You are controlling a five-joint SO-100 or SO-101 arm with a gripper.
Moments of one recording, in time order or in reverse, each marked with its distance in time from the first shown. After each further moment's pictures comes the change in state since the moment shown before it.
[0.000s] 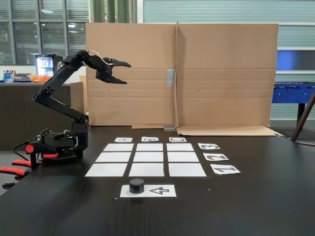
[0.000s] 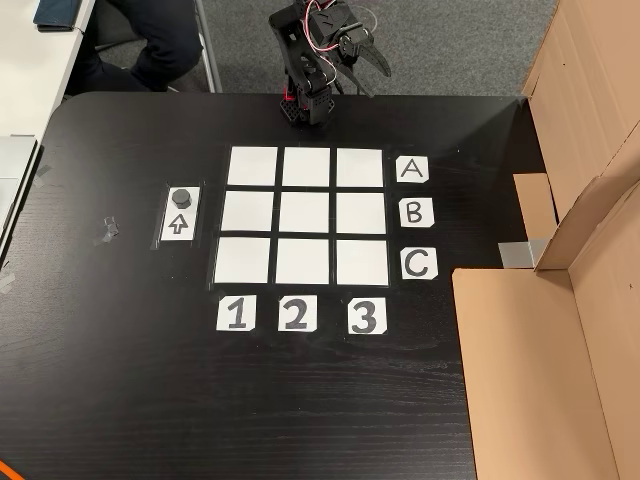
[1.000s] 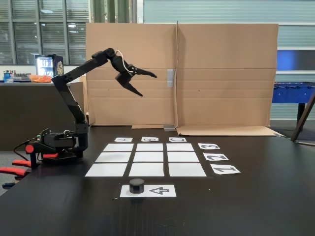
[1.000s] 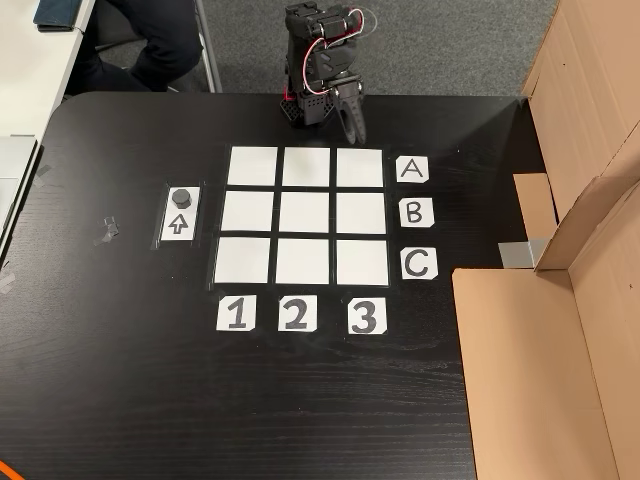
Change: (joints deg) arm 16.2 -38.2 -25.5 12.0 13.4
